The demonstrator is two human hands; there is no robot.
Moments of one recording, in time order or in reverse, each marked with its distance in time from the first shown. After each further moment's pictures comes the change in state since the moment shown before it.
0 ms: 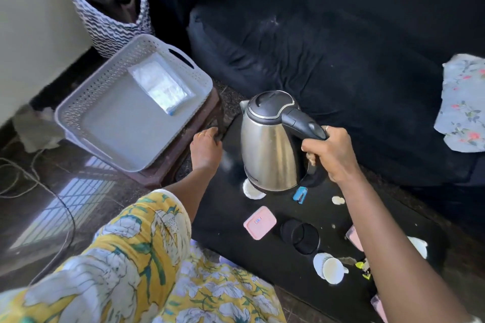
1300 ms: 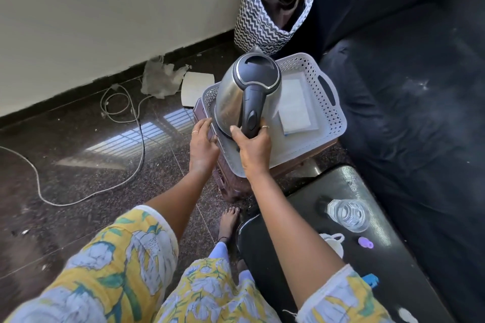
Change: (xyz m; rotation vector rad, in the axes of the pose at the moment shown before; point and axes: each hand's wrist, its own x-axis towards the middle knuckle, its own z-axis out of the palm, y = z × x) left_hand 0.010 -0.198 -0.144 -0.320 0.434 -0.417; right_hand -0.019 -0.087 0.376 0.106 -0.298 -0.153
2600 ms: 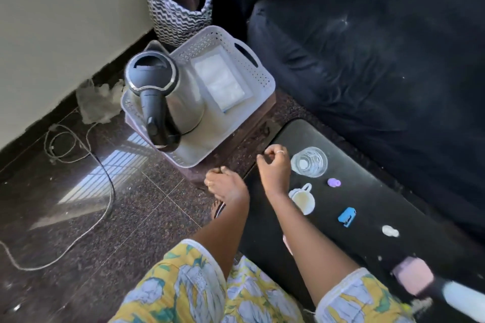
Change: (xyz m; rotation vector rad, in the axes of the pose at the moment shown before) left_hand -0.154 0.063 0.123 -0.061 0.051 -0.595; right_hand -0.031 0.117 -0.151 -0.285 0.302 0.107
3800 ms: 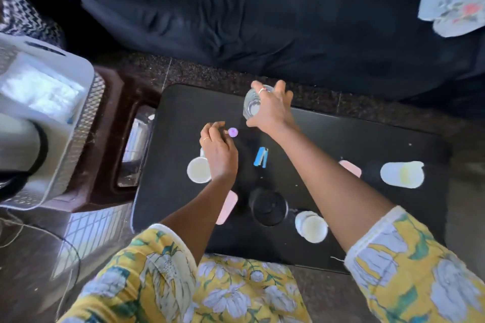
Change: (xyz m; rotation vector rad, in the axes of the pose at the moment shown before) left_hand -0.182 -0.071 0.152 0.286 -0.477 1.028; right_hand 0.079 0.177 -0.231 -0.396 -0.034 0.182
